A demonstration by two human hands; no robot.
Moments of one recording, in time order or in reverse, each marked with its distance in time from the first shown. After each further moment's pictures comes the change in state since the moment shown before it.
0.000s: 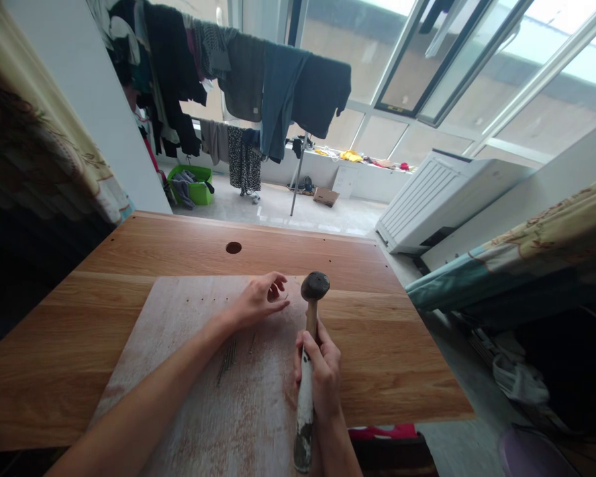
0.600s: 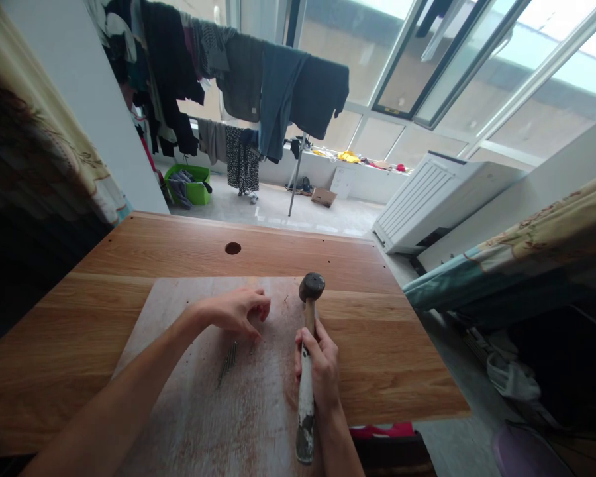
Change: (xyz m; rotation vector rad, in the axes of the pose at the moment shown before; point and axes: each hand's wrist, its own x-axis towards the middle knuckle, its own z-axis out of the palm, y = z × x) left_hand -0.010 0.010 -0.057 0.322 -0.646 -0.036; right_hand 0.009 0.003 -0.003 -0.096 -0.023 0.077
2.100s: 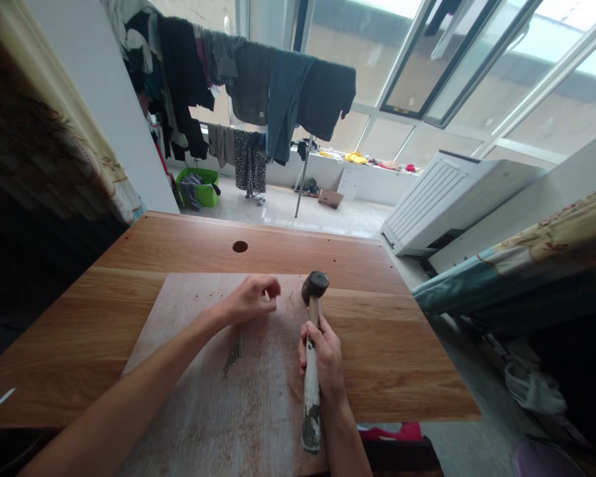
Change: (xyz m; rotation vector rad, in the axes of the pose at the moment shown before) left_hand 0.014 0.005 0.027 -0.253 0.566 0.084; right_hand 0.005 -0.006 -0.001 0.038 -0.038 0.034
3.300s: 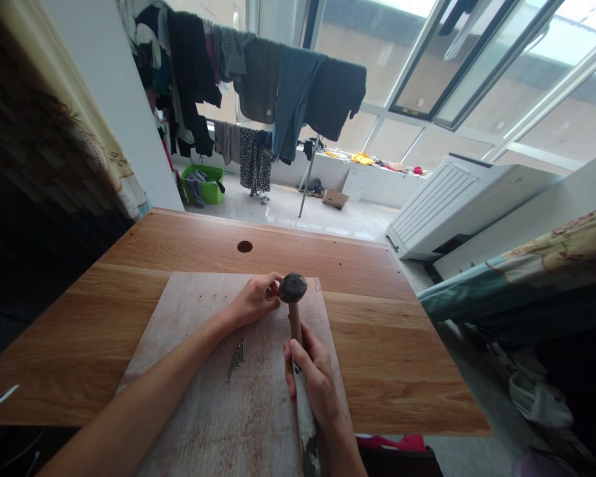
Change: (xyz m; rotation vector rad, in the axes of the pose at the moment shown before) left_hand 0.002 -0.019 0.016 -0.091 0.154 -0.054; right_hand -0.018 0.008 0.010 -0.058 -0.249 -0.044
